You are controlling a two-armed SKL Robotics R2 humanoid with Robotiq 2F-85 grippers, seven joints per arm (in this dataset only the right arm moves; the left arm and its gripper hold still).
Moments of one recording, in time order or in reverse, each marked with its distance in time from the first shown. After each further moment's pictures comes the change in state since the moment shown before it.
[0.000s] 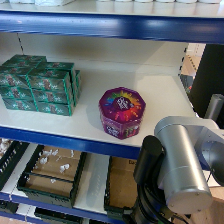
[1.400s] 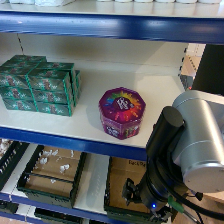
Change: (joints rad) right arm 0.027 -0.074 -0.166 0.006 -0.023 0.042 -0.002; left arm 0.000 0.000 0.000 0.000 0.000 0.000 0.000
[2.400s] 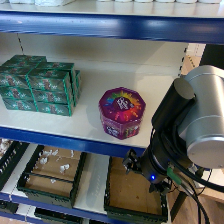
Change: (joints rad) right arm -0.006 -0.008 -0.093 0.074 0.061 0.008 -0.059; left arm 0.000 0.000 0.000 0.000 0.000 0.000 0.000
